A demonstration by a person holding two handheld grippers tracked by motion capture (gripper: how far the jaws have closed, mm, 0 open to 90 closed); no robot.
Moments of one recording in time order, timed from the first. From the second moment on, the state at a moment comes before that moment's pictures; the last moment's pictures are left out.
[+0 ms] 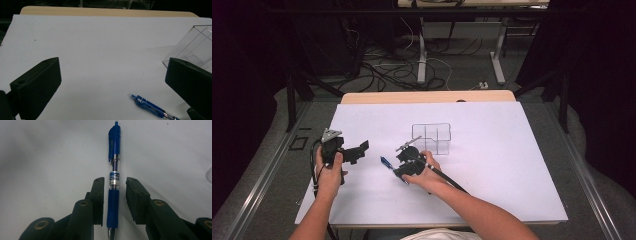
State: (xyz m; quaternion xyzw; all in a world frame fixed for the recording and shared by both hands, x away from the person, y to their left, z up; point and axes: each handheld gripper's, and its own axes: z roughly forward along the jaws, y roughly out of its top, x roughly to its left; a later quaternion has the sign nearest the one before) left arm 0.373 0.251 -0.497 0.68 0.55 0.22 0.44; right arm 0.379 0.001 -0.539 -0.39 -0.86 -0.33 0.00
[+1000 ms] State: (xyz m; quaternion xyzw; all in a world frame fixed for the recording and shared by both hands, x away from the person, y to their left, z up) left arm 0.373 0.251 -0.497 0.68 0.54 0.22 0.44; right arm 0.376 0.009 -0.544 -0.40 -0.87 -0.30 0.00
